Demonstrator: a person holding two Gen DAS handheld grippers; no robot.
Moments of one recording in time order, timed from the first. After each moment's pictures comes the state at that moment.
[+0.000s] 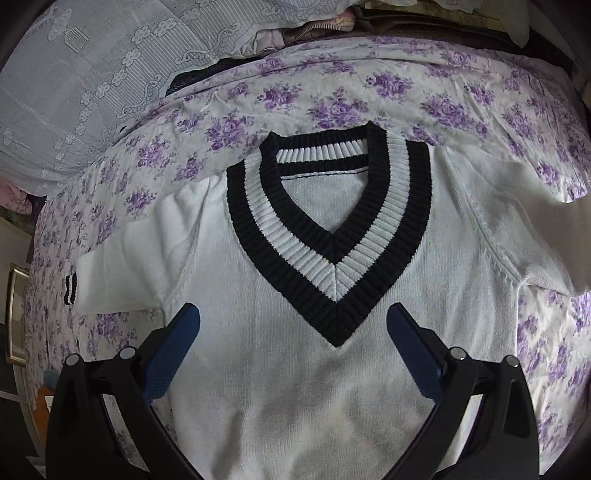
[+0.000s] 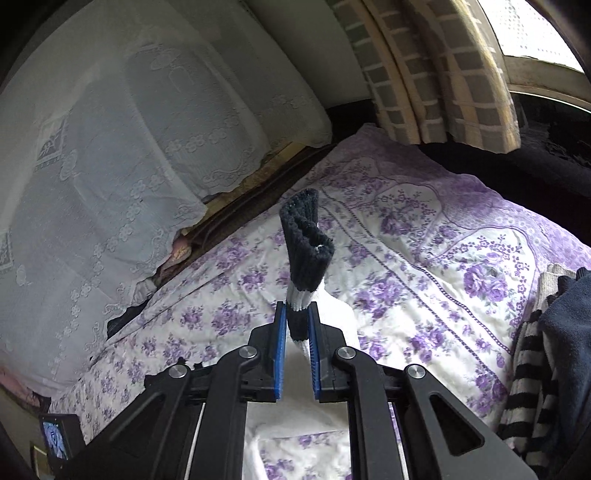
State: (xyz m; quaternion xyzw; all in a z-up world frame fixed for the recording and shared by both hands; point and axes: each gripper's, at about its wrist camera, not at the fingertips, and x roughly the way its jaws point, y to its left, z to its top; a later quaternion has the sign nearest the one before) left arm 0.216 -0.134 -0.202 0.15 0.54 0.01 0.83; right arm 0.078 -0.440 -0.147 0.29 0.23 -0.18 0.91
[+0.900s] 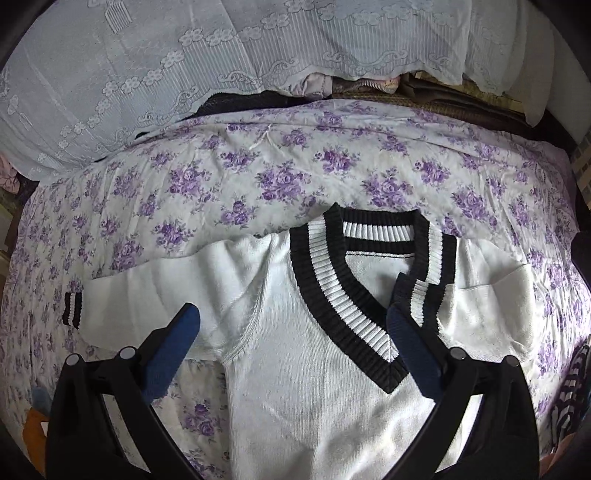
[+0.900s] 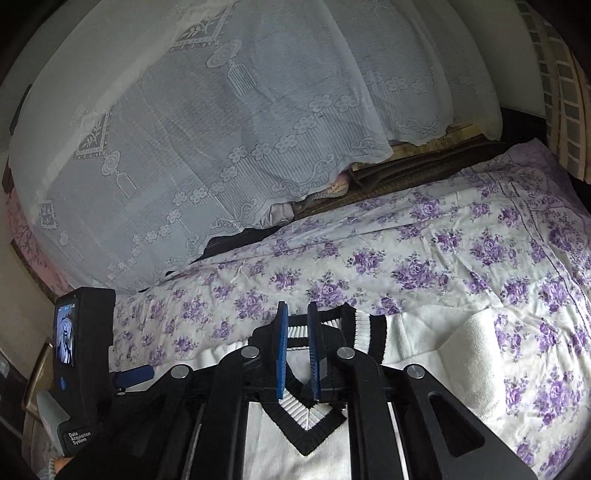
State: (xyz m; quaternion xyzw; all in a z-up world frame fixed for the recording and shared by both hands) left arm 0.267 -0.040 -0.143 0.05 0.52 -0.03 0.85; right arm 0.175 -0.207 -0.105 0.17 0.29 0.01 0.94
